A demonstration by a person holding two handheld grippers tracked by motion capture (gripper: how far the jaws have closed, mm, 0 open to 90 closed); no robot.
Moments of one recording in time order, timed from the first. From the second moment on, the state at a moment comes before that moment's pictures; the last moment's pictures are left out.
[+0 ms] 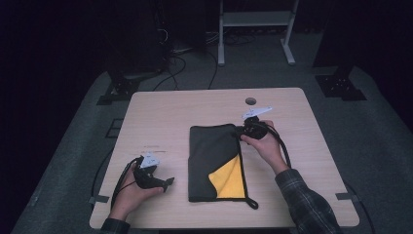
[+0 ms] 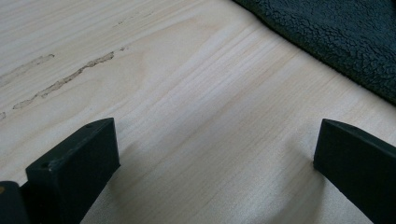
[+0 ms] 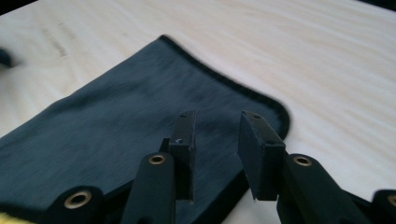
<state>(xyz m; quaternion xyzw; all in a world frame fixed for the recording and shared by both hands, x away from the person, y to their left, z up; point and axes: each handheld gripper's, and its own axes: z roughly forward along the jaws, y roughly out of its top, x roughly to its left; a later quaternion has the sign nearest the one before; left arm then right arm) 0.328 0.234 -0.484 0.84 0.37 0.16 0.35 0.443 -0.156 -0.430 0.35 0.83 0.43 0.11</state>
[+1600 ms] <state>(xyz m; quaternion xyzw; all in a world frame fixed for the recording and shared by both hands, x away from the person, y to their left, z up) 0.328 0.234 -0.484 0.84 0.37 0.16 0.35 0.334 -0.070 -0.477 0.21 0.88 0.41 0.07</state>
